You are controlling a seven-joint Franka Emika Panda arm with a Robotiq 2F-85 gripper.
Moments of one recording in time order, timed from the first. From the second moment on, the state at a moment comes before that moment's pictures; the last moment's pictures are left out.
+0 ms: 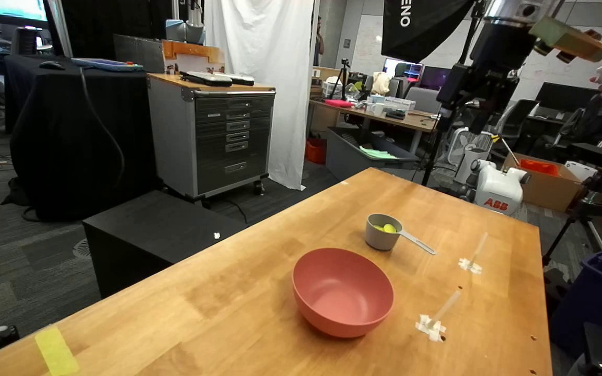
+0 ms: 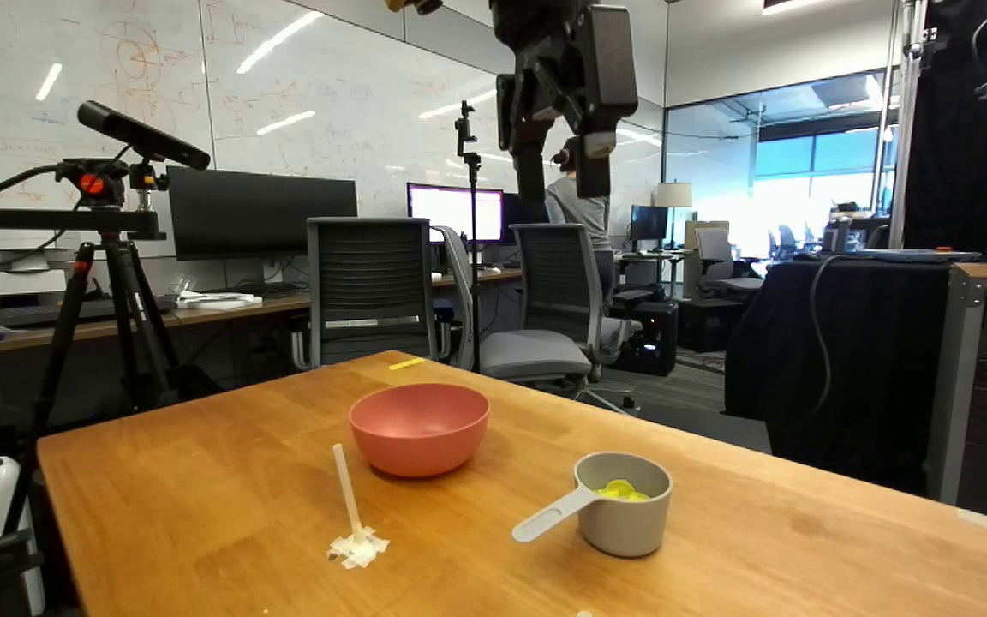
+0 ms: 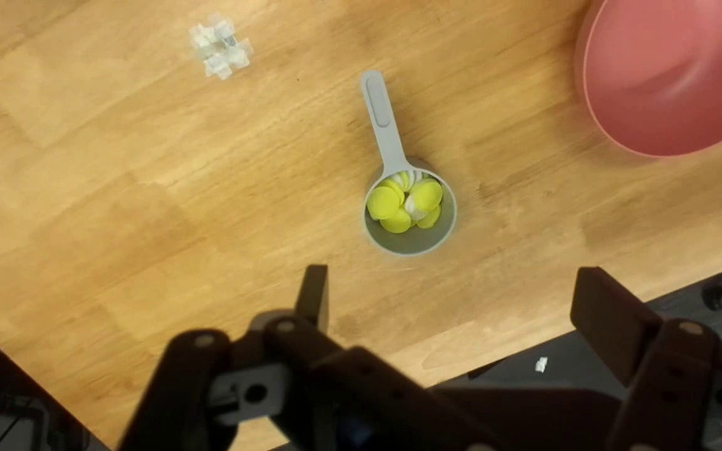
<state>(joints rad) -0.15 -0.05 -0.12 -2.17 -0.03 2.24 0.16</state>
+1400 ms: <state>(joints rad) -0.15 0.16 -0.15 -2.27 -0.09 2.44 0.06</state>
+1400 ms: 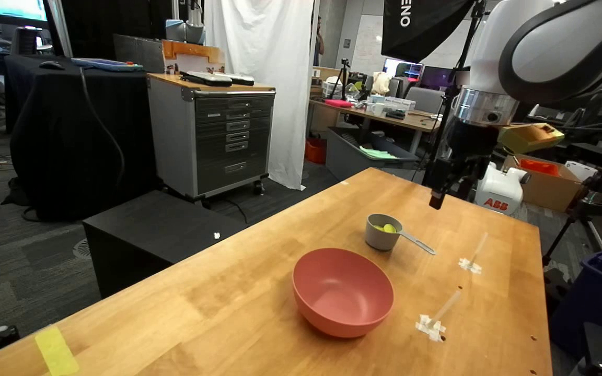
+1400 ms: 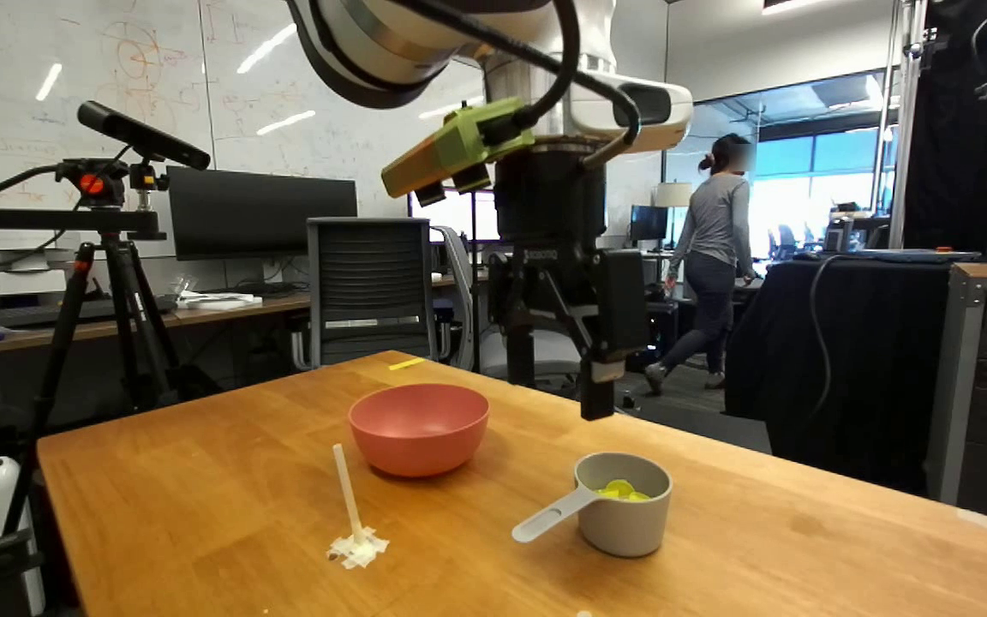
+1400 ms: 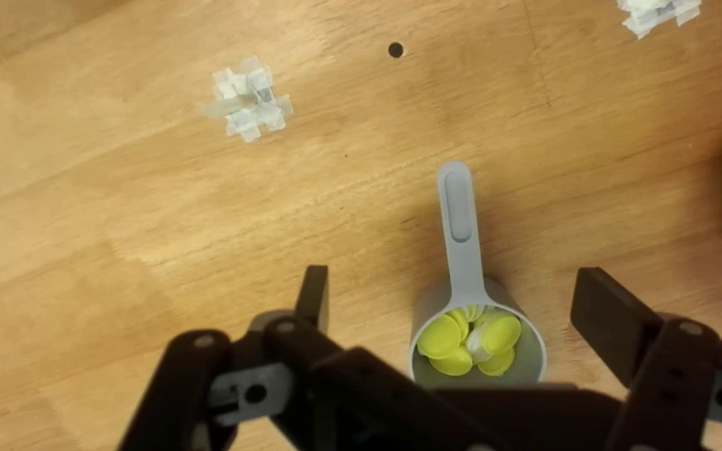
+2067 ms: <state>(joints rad) -0.16 0.26 -0.16 -2.29 -0.12 2.54 0.01</state>
